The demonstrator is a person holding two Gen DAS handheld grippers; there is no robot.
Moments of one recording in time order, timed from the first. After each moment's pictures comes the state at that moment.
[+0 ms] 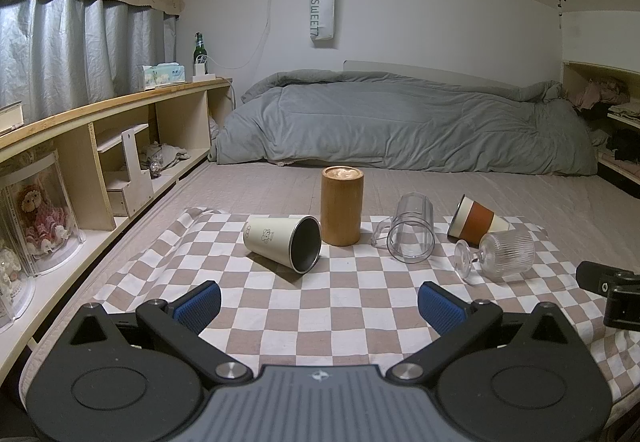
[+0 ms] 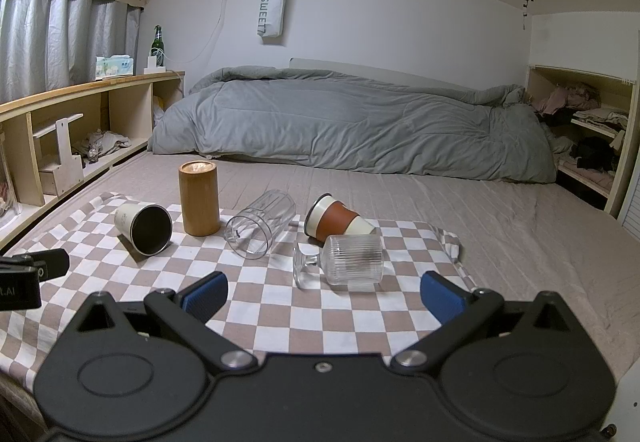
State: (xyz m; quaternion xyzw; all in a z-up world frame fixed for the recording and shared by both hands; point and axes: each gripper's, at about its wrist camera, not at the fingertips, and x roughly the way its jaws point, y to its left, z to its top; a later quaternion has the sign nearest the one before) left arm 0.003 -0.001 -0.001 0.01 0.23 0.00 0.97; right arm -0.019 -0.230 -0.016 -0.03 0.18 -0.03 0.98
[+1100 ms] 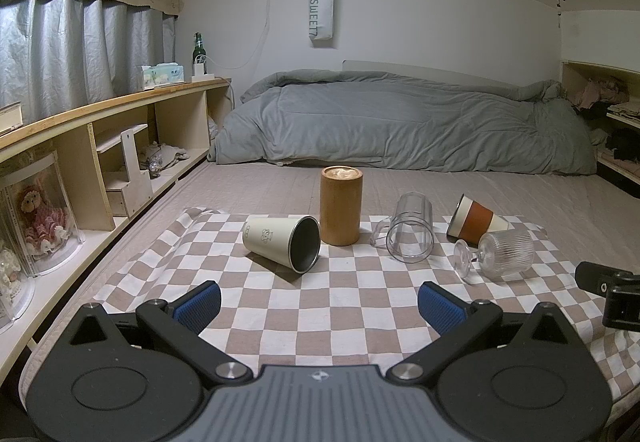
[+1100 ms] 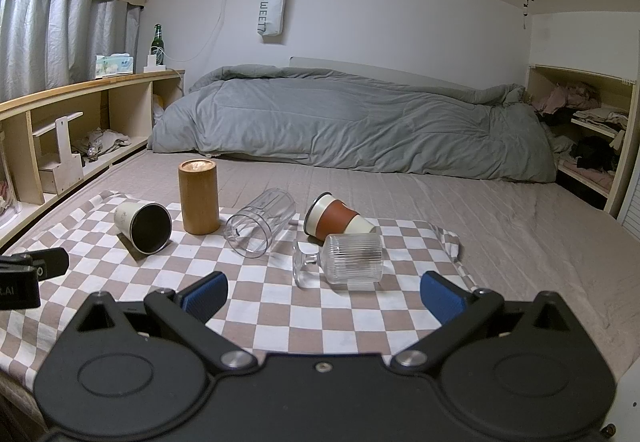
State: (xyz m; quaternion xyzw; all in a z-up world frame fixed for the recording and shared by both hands) left arm 0.002 -0.004 0.000 0.01 0.23 -0.01 0.97; right arm -0.020 -0.230 -0.015 -0.03 0.18 -0.03 0.98
